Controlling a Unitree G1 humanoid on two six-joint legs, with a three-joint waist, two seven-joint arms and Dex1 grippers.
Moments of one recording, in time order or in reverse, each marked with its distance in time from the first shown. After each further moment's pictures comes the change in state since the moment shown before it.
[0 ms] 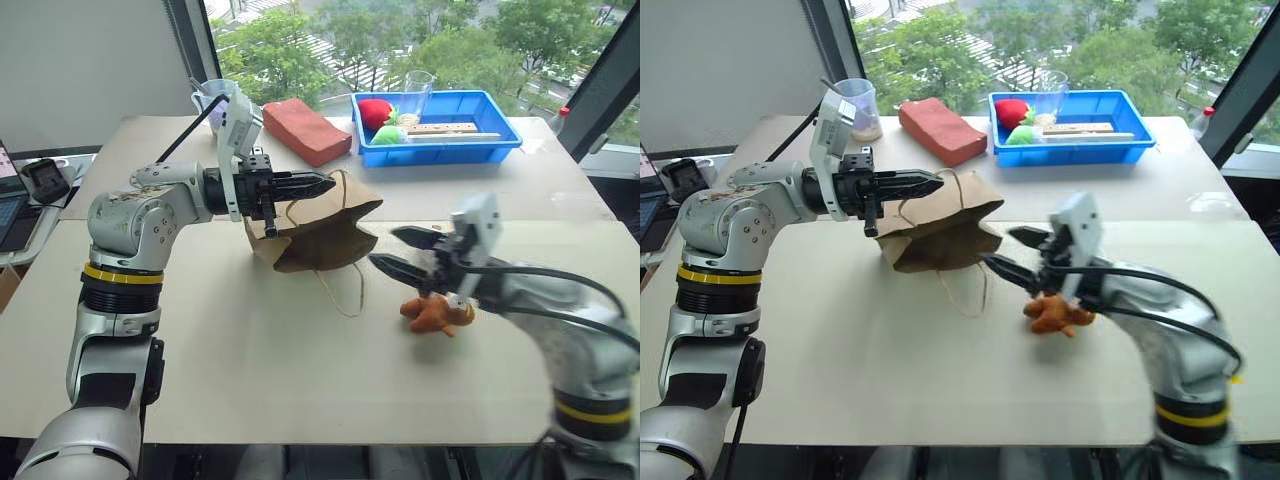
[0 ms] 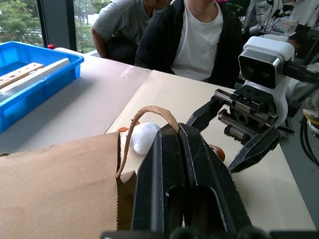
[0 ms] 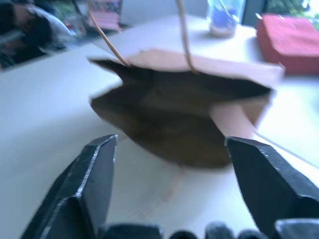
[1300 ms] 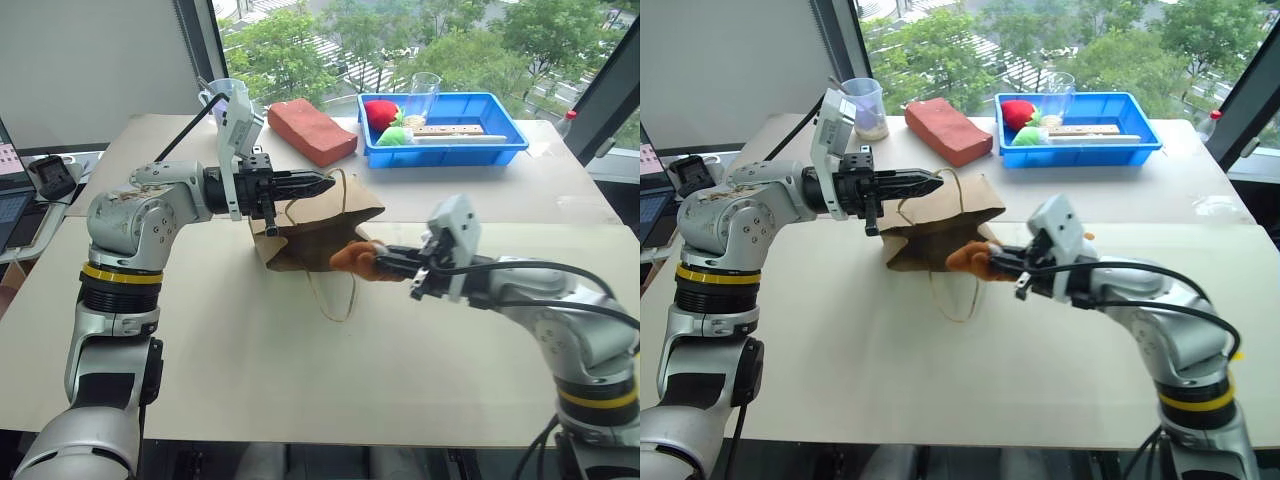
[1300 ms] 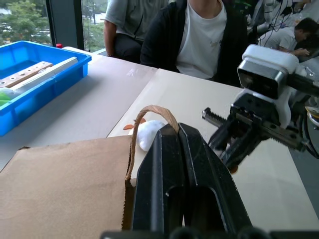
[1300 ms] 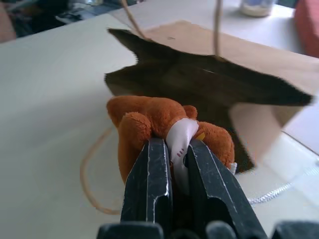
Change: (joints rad) left arm -0.016 -0.026 0.014 0.014 -0.012 0.025 0.056; right arm -0.236 0.140 0.266 0.075 -0.020 0.034 -0.067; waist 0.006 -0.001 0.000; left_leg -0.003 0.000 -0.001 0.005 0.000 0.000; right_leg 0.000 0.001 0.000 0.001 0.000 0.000
